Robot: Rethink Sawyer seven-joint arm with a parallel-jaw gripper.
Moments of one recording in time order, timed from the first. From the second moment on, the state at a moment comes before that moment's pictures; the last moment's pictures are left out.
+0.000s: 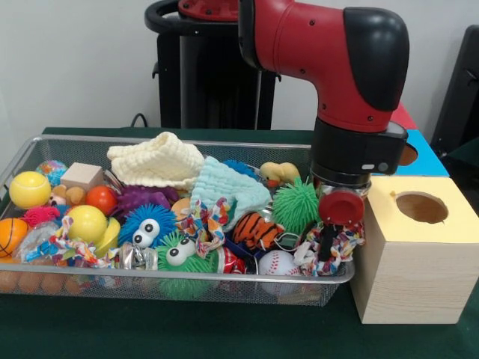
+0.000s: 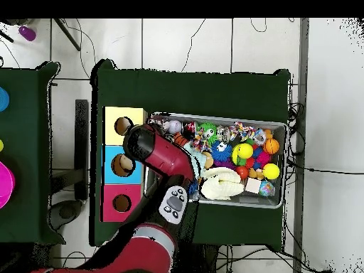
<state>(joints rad) 0.19 -0.29 -0.33 1.52 0.73 0.30 2.84</state>
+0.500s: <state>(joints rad) 0.23 -0.30 -0.47 1.41 0.57 0.60 2.84</state>
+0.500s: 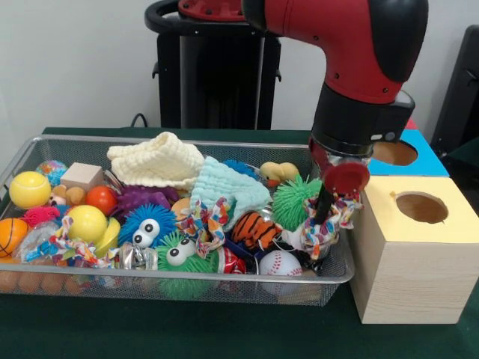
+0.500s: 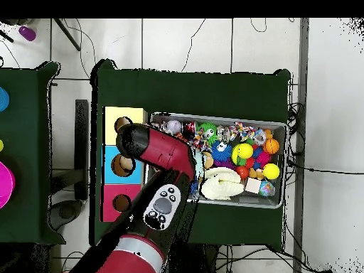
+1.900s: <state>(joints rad) 0.25 -0.32 -0.58 1.13 0.31 0.84 2.84</state>
